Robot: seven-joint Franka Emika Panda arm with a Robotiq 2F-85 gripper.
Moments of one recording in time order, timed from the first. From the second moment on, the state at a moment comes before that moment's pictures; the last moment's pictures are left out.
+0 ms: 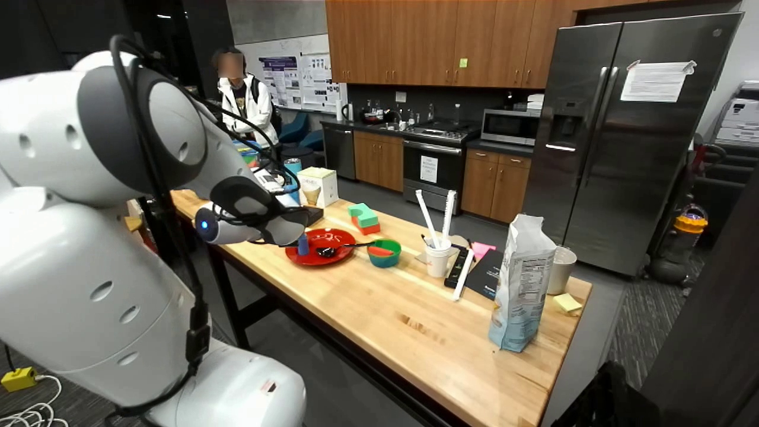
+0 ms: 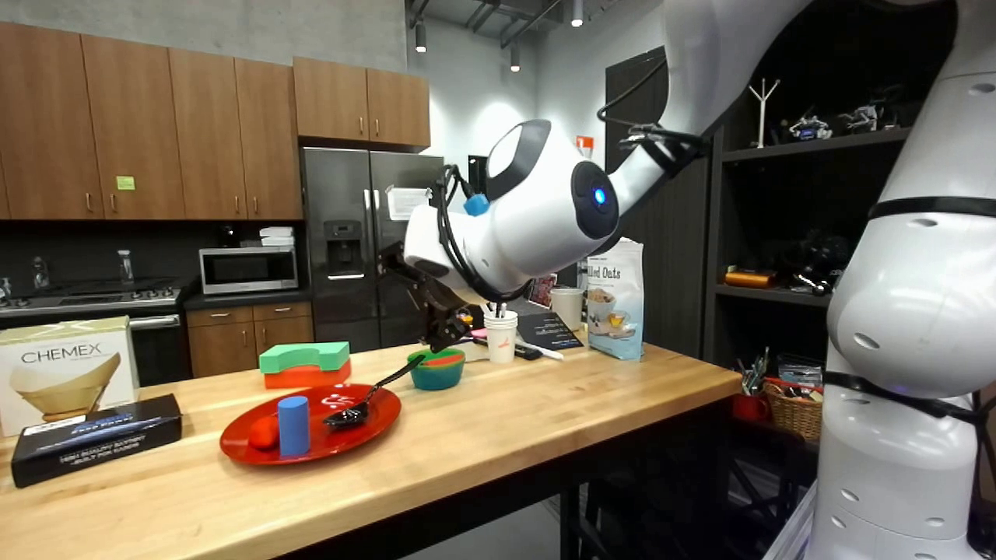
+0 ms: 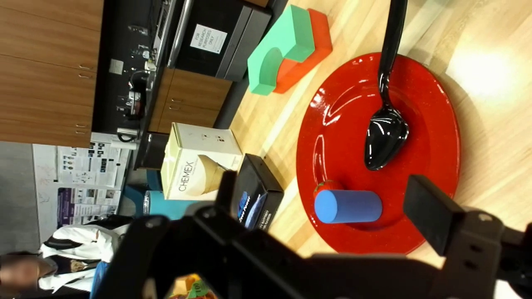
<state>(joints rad) 0.15 -0.30 0.41 -2.52 -2.18 2.78 0.66</state>
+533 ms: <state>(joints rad) 0.18 -0.43 0.43 -2.59 -2.11 2.72 0.65</state>
